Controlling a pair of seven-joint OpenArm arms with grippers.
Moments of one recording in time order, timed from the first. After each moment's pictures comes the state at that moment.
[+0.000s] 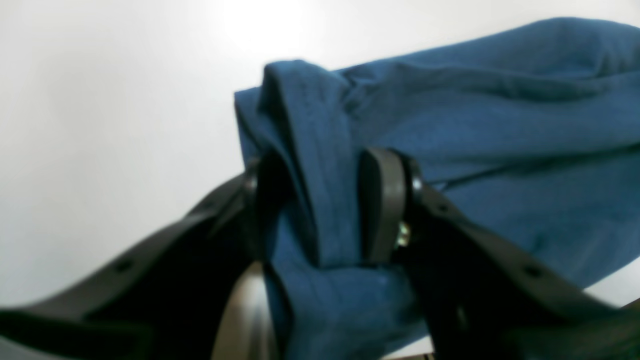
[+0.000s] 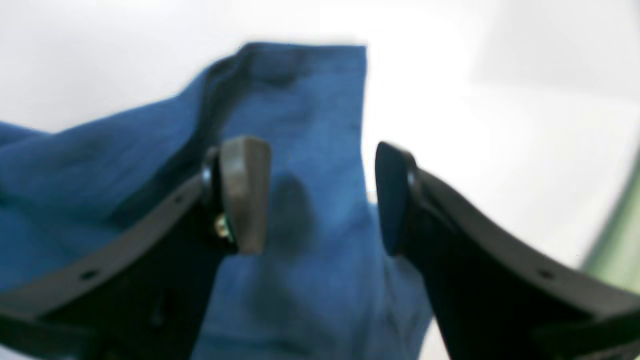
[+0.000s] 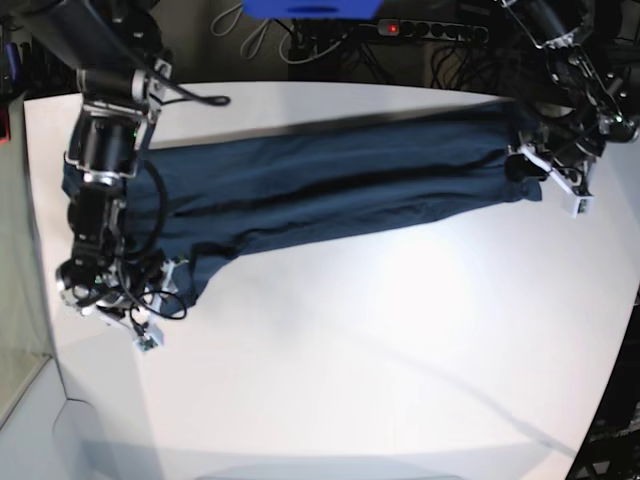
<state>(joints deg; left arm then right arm) 5.7 -8.5 -40.1 84.3 -25.3 -39.8 62.2 24.6 6.7 15.8 67.0 -12.2 40.1 -52.9</state>
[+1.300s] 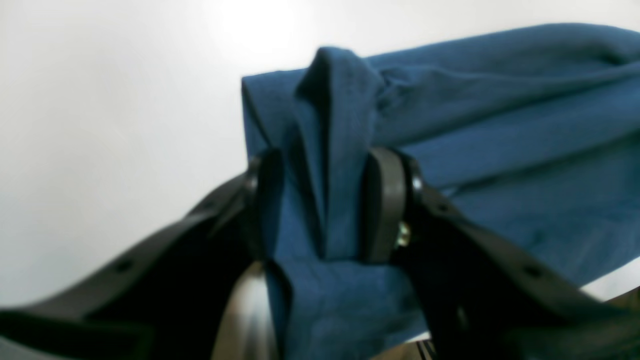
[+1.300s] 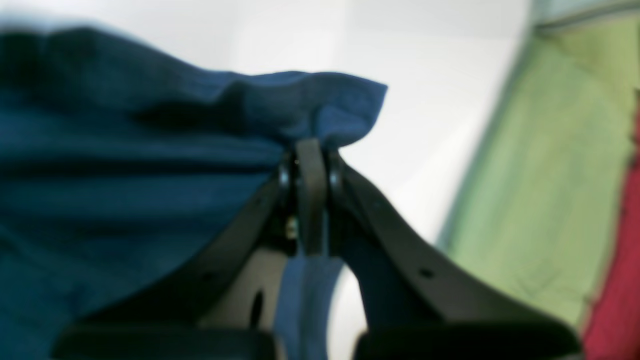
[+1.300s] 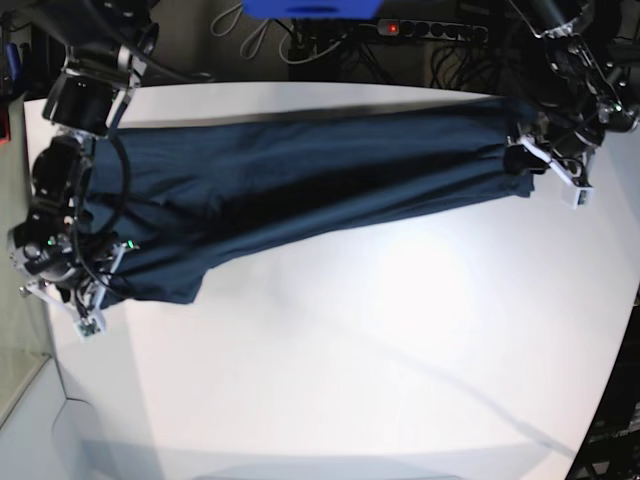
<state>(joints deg) 8.0 -8.6 -40.2 84.5 -27.2 -40.0 61.0 13.3 10.0 21.5 90.5 -10.9 40.1 -58.4</state>
